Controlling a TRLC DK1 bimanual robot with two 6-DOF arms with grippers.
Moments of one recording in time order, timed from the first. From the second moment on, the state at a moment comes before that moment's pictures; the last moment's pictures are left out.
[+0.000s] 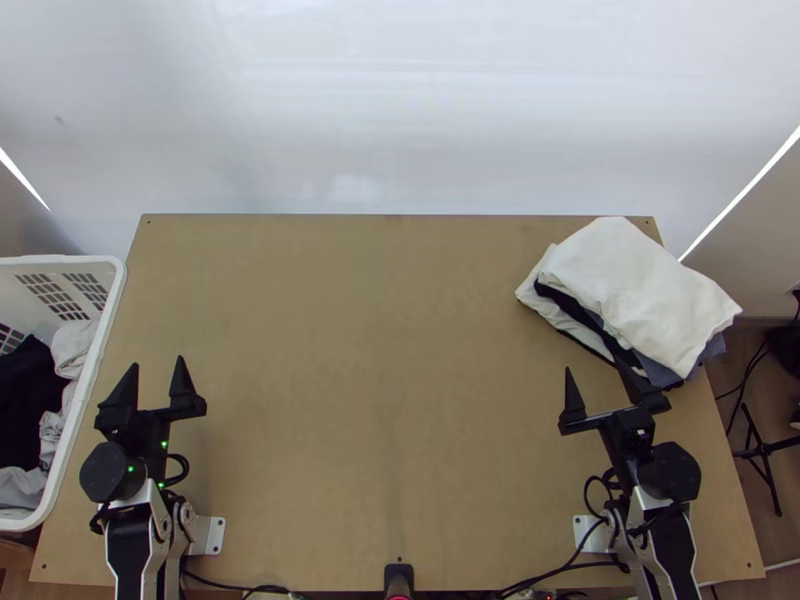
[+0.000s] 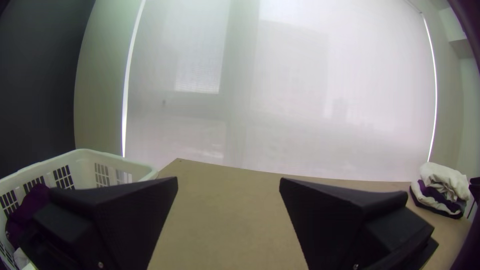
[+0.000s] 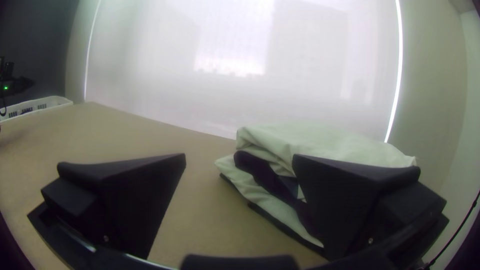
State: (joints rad) left arm 0.23 0.00 0.00 0.00 0.06 -0.11; right arm 0.15 0.00 0.01 0.00 -0.05 -0.14
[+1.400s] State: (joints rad) left arm 0.21 0.00 0.09 0.04 0.08 0.04; right arm 0.15 0.00 0.01 0.00 -0.05 -0.14
